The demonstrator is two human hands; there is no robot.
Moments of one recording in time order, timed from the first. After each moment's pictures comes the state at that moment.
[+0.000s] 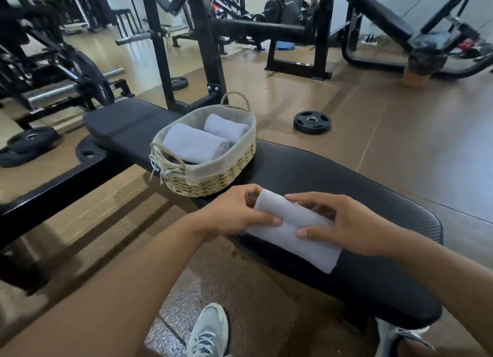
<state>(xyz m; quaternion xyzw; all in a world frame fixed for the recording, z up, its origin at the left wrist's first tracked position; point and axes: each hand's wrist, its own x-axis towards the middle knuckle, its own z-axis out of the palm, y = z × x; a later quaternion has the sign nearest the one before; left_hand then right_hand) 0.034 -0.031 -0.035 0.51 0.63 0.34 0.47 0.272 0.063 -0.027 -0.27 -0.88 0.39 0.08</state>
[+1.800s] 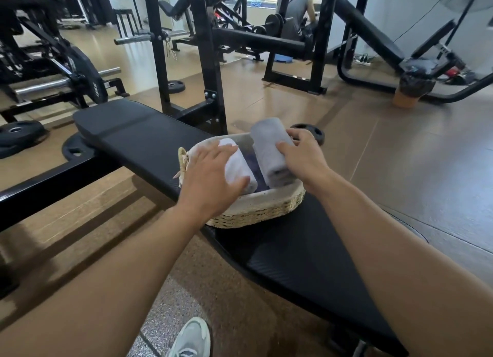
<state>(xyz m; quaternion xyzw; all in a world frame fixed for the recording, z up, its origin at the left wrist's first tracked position) 0.002 0.002 -0.017 0.57 0.77 0.27 -0.08 0.148 0.140 0.006 -0.47 -0.68 0.45 0.34</state>
